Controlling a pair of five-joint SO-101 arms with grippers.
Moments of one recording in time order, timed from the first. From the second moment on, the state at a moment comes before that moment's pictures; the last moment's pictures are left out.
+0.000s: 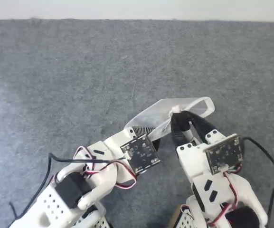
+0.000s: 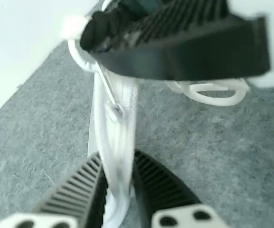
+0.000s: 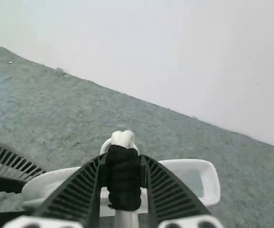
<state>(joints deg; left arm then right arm) 41.9 -74.4 61.8 59.8 -14.9 -21.3 -95.0 52.8 62.7 6.7</state>
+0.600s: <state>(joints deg) 42.1 -85.4 65.3 62.2 -14.9 -16.7 -95.2 52.8 61.1 6.5</state>
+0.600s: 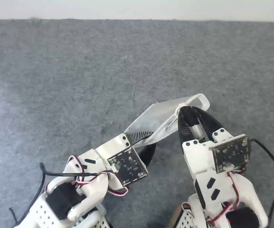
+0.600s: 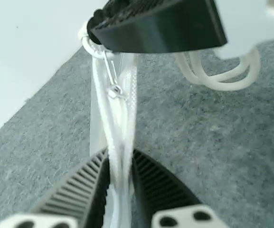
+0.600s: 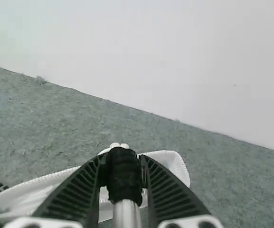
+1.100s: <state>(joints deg) 42.4 -85.9 65.3 63.3 -14.9 -10.6 -95.2 54.9 56.4 6.5</state>
